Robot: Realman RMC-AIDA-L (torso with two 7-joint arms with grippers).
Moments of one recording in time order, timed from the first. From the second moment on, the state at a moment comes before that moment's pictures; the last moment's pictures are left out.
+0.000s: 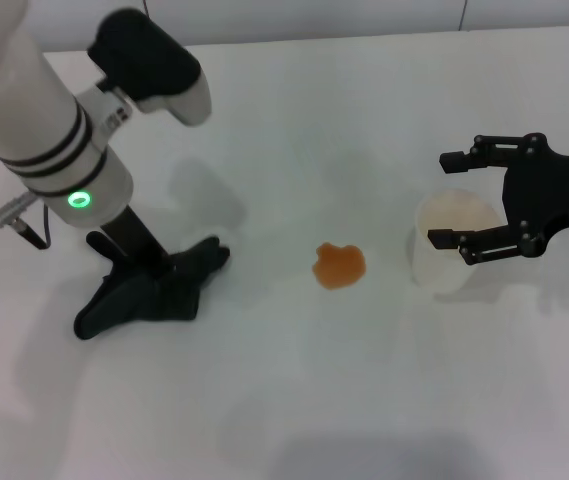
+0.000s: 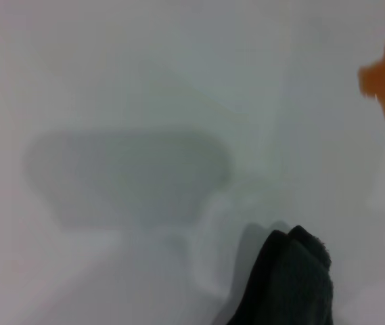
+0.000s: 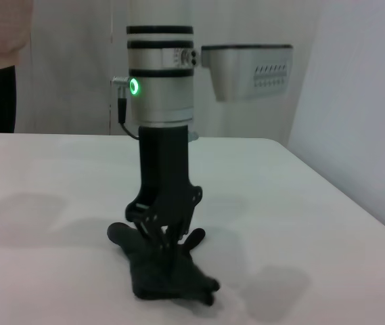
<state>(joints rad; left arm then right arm) -0.81 -2.08 1.49 1.02 2.68 1.51 -2.54 0.37 2.01 -1.09 -1.12 -1.81 -1.50 1.35</state>
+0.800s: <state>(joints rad) -0.82 -2.09 1.50 0.97 2.44 1.15 -2.55 0.37 2.01 -1.10 -1.12 -1.80 -1.50 1.35</state>
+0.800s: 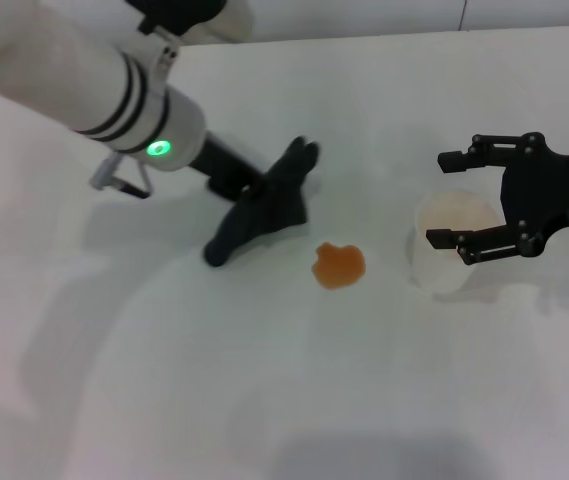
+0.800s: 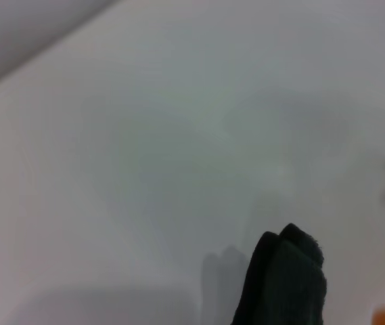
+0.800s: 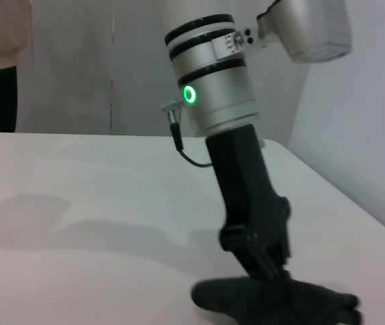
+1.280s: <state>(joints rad) -0.84 -2.09 1.74 0.89 2.26 0.89 -2.53 0.37 2.01 -1.10 -1.11 -1.80 -1.50 1.34</state>
